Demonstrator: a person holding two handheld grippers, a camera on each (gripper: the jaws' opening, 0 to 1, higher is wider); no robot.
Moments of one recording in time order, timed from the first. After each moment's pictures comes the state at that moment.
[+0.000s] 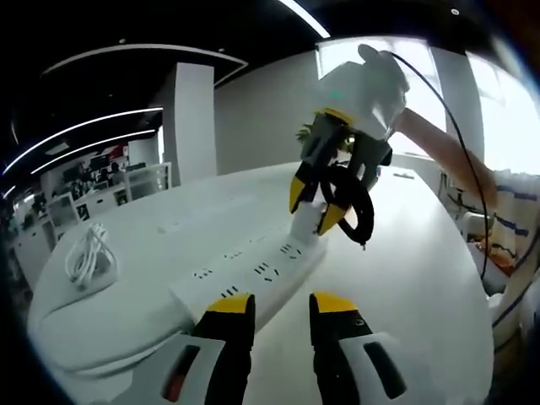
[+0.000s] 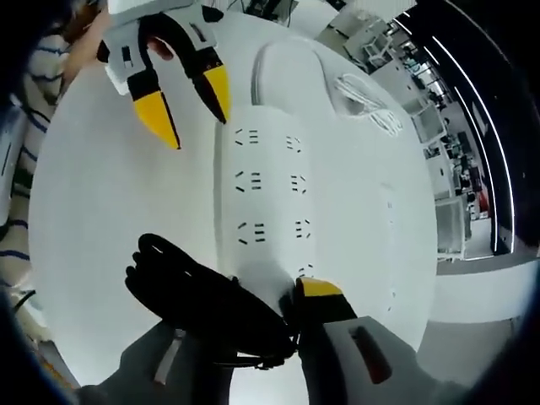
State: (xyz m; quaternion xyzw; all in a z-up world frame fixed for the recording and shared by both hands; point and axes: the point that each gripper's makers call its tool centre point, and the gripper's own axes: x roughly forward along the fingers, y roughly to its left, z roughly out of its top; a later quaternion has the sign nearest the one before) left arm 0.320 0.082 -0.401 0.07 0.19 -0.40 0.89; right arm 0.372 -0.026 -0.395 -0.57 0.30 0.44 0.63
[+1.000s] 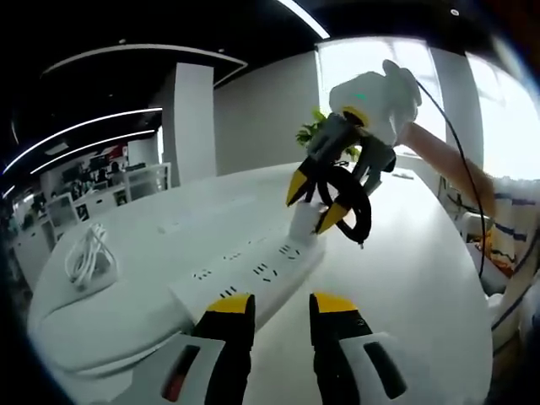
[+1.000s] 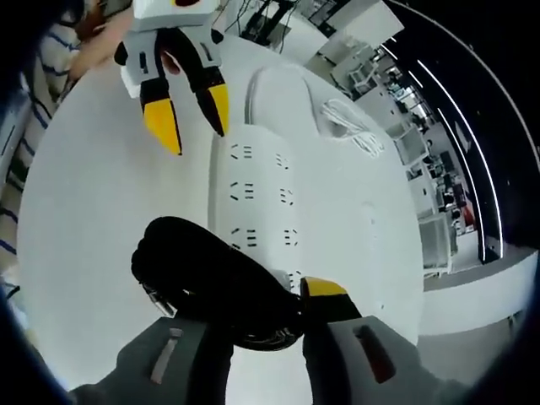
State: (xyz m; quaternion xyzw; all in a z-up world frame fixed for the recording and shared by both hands) left arm 0.320 0.081 -0.401 0.07 0.18 -0.40 0.89; right arm 0.384 -0.024 -0.381 -0.55 0.23 0.45 0.67
